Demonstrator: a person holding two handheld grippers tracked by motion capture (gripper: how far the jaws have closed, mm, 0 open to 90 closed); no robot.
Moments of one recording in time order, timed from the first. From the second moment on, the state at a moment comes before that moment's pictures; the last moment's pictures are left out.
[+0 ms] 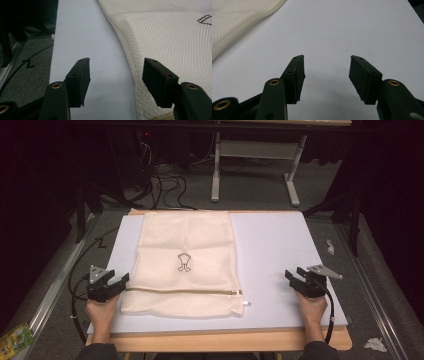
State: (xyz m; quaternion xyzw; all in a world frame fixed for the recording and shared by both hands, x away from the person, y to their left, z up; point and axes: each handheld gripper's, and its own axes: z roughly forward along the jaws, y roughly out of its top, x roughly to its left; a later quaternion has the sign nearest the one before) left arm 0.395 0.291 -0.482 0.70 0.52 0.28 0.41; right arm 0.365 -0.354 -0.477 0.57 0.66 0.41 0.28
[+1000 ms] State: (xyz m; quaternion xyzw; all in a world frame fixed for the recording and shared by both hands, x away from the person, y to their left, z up) left arm 0.398 0.299 -0.482 0.69 0.53 0.24 0.43; right arm 0.368 -0.360 -0.475 0.58 0.65 0.41 0.27
